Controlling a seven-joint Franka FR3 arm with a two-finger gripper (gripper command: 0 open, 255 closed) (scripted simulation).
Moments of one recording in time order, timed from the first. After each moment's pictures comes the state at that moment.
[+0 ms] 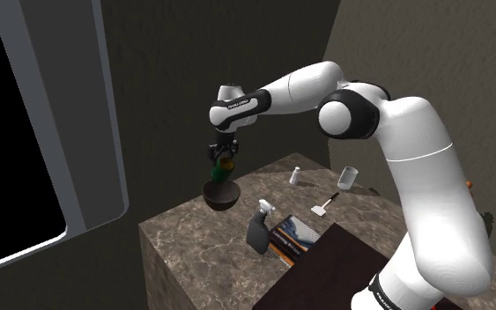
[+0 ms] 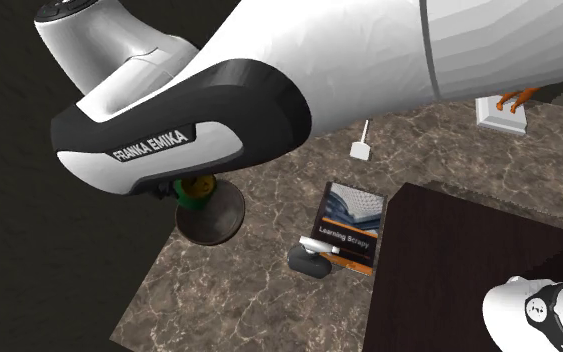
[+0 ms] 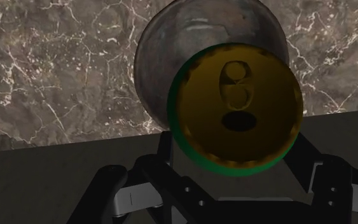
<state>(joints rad) 0.08 0.72 -0.12 -1.42 0.09 2.14 0.04</state>
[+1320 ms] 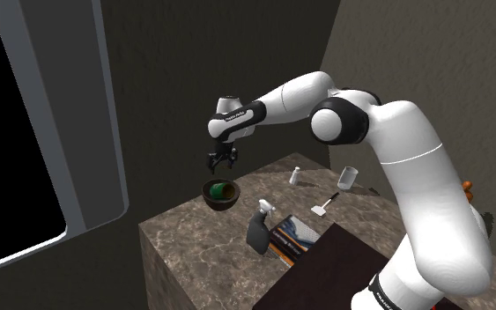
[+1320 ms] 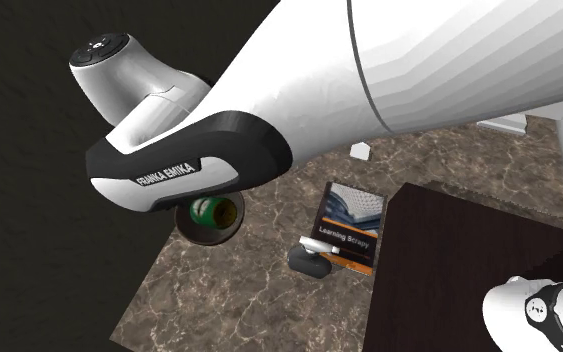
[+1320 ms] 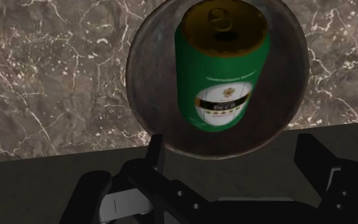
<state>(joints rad) 0.08 0.79 -0.12 -1.42 0.10 2.21 0.04</state>
